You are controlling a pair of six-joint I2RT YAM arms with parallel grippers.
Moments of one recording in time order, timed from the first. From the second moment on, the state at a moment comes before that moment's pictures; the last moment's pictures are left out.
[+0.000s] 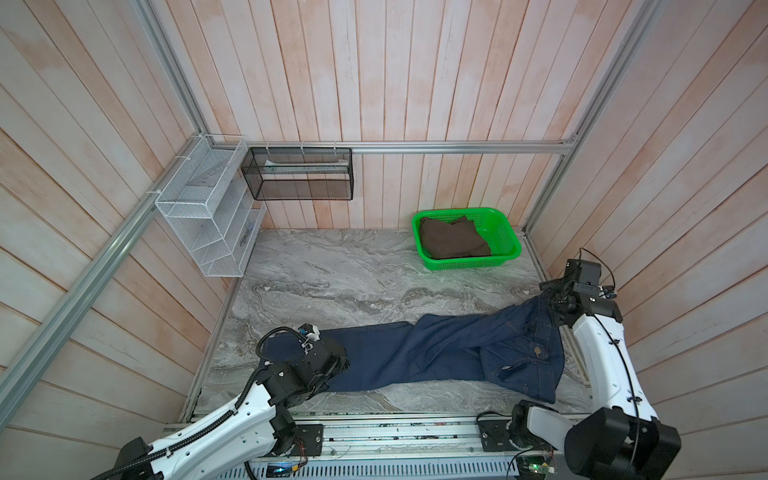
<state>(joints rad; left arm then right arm) -0.83 0.76 0.47 -0.65 -0.31 -1.18 -0.26 1.21 1.04 -0.73 0.14 1.09</state>
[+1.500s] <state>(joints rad) -0.61 0.51 0.39 -0.74 -0.25 -1.29 -0.32 0.98 0.96 -0.73 0.02 1.18</state>
